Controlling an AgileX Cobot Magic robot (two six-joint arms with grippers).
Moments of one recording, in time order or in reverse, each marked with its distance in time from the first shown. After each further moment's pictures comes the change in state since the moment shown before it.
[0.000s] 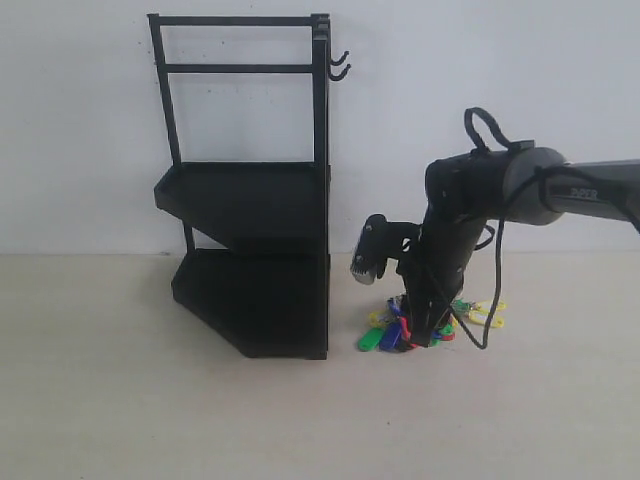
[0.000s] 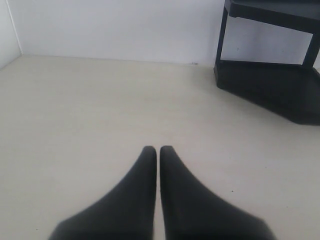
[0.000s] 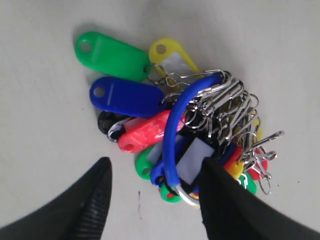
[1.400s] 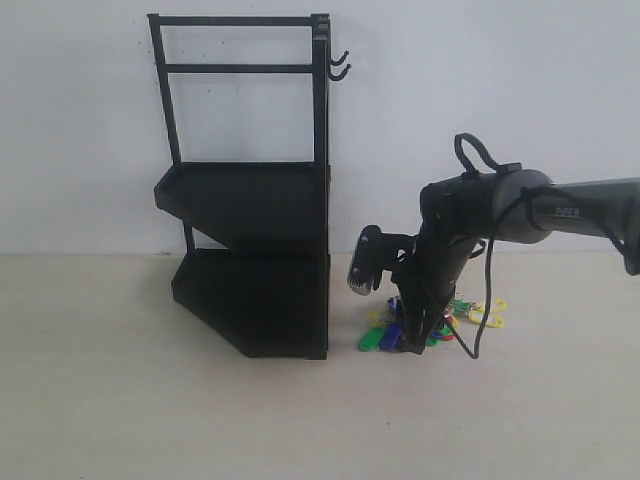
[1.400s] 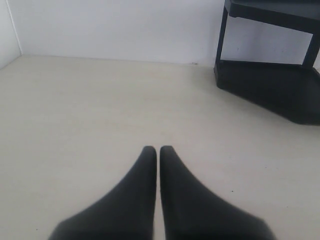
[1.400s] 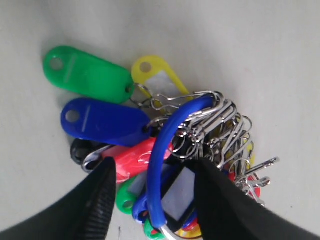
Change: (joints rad) left arm 0.000 0.000 0.000 0.000 0.000 0.000; right arm 0.000 0.050 -0.001 -0.024 -0.110 -0.007
